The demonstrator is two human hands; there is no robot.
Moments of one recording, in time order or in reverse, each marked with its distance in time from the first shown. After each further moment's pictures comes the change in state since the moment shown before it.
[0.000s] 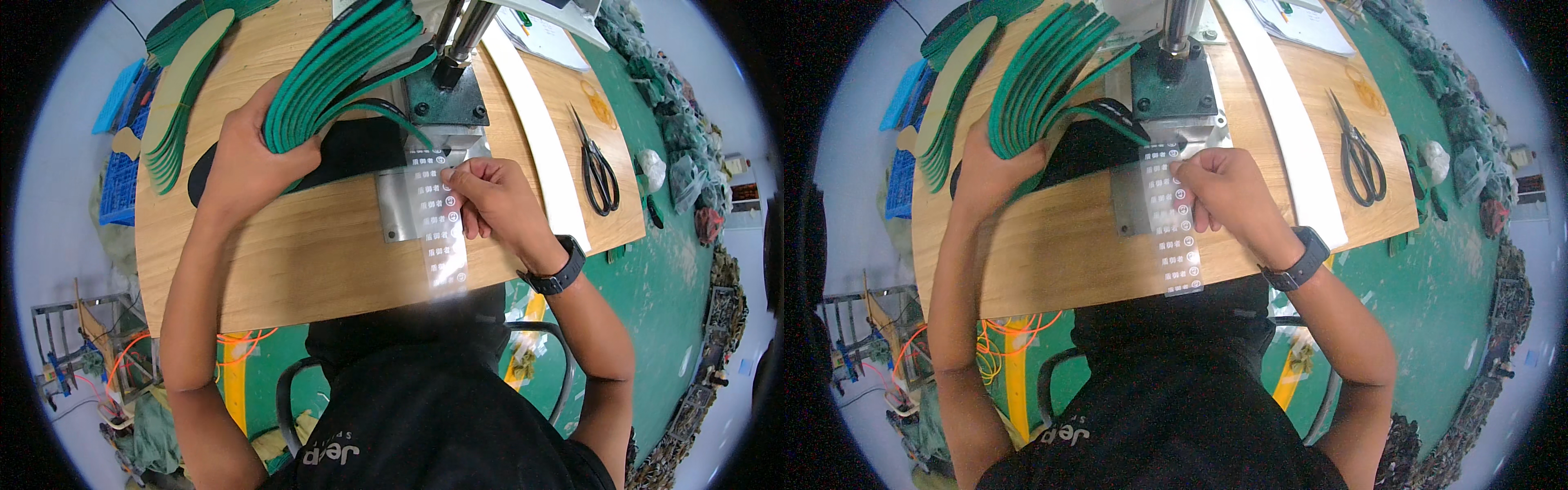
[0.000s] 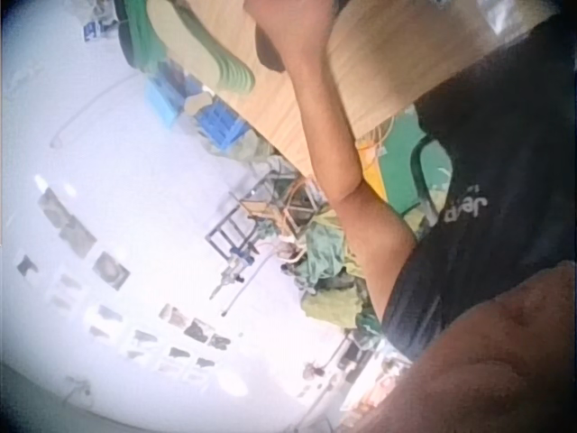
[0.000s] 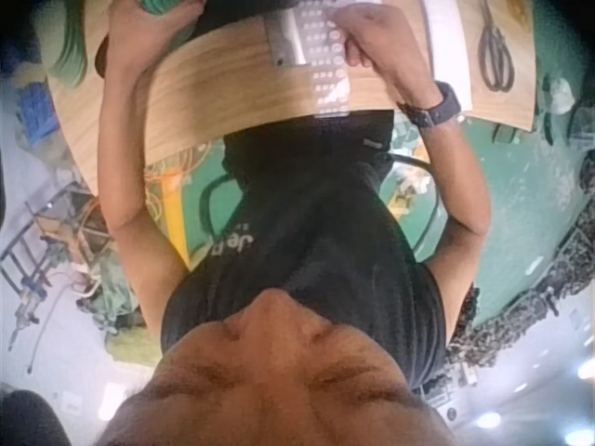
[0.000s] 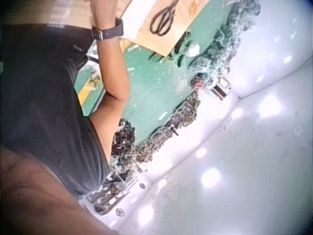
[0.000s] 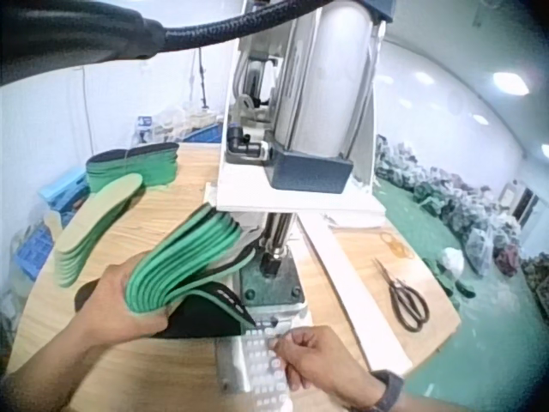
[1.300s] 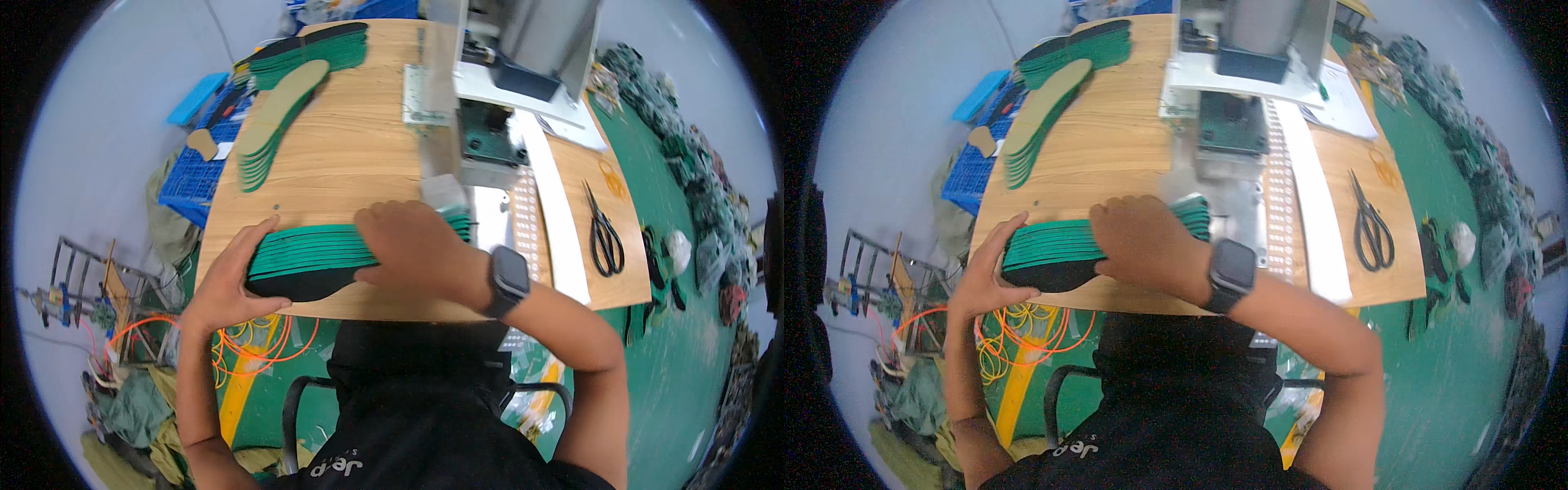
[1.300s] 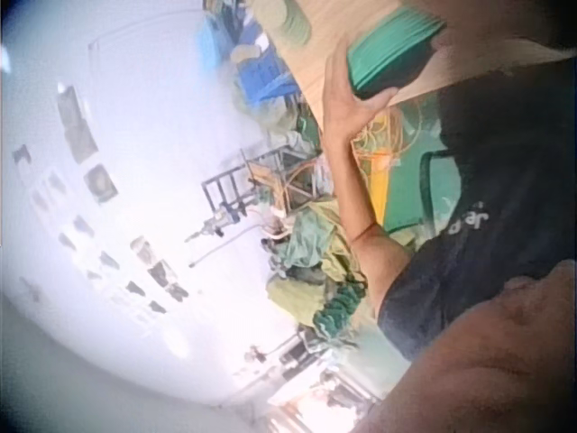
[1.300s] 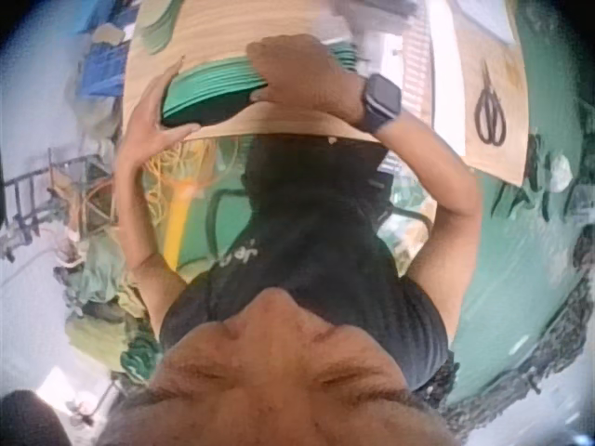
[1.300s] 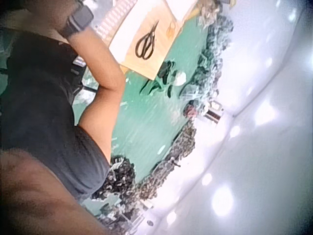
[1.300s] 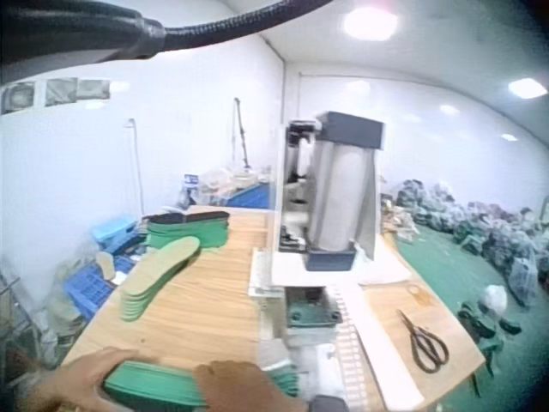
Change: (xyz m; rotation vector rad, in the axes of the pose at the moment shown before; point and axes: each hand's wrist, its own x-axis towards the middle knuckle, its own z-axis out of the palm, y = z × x) left_hand -0.144 0.016 -0.095 0.339 -0.124 -0.001; right_hand -0.016 -0.060 0.096 -1.074 -0.361 -0.973
